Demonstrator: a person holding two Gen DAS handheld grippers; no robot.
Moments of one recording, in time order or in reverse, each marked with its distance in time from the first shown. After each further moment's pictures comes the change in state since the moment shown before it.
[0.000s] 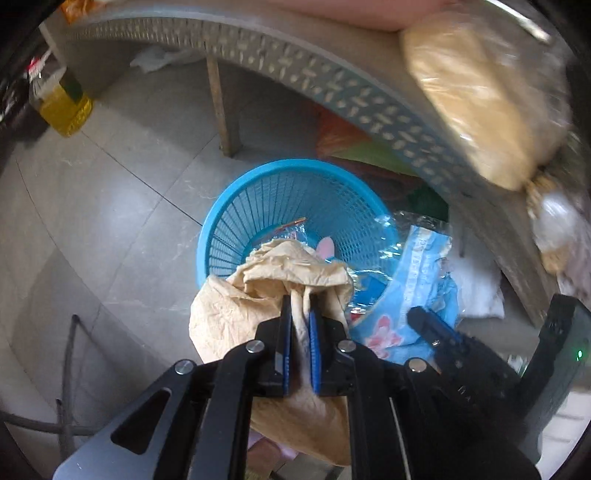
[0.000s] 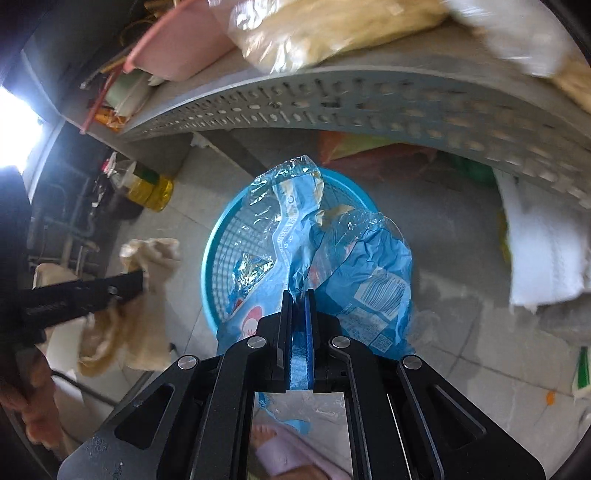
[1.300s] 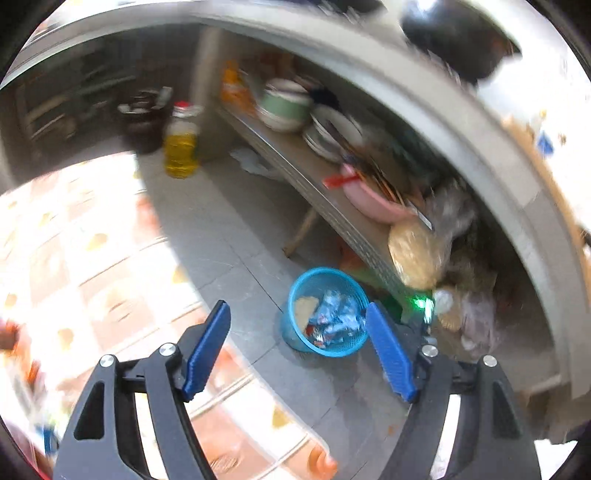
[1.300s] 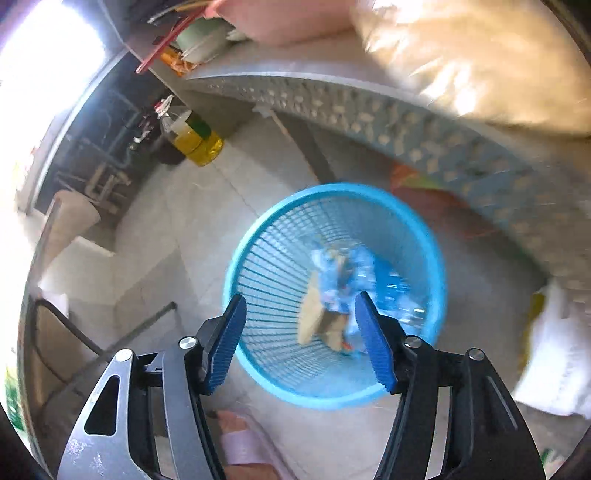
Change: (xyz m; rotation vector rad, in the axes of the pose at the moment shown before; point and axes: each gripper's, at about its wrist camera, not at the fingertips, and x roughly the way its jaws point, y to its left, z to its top) left arm -0.338 0.128 -0.219 -0.296 -0.553 -0.073; right arm -0.011 0.033 0.023 -0.361 0.031 0.034
